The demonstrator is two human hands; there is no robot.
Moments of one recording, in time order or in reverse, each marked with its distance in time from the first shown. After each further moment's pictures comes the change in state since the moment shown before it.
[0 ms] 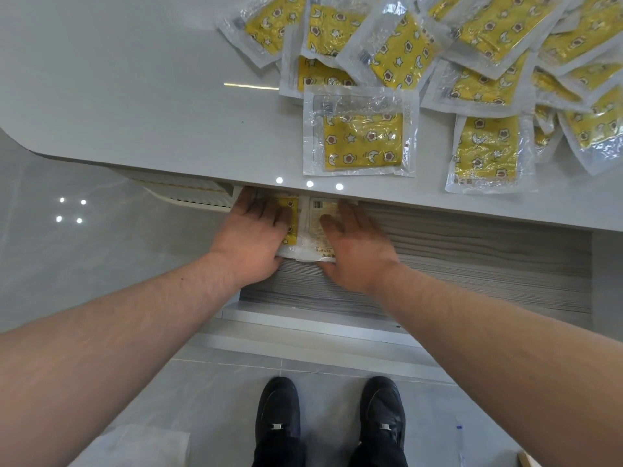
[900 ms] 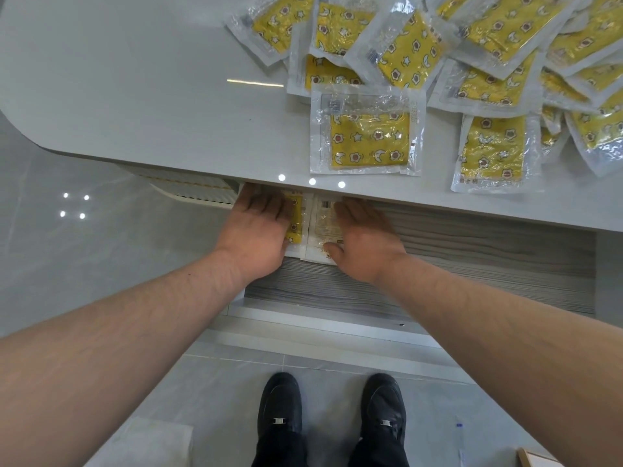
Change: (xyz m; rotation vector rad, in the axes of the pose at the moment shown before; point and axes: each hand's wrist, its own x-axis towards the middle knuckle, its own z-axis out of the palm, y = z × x) left_hand 0.001 0.000 0.001 -0.077 0.063 -0.089; right_hand 0.004 0.002 -0.013 0.076 0.009 0.040
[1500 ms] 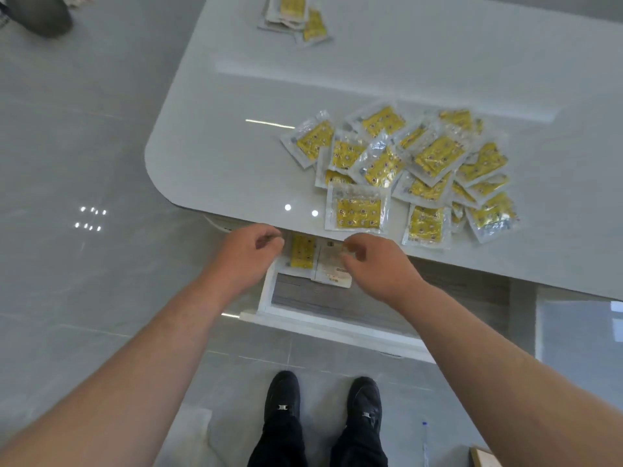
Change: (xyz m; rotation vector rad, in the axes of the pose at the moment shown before) left_hand -0.106 -0.058 -0.186 -1.297 0.021 -0.518; right_hand -0.120 -0.067 -0.189 0.524 0.019 0.134
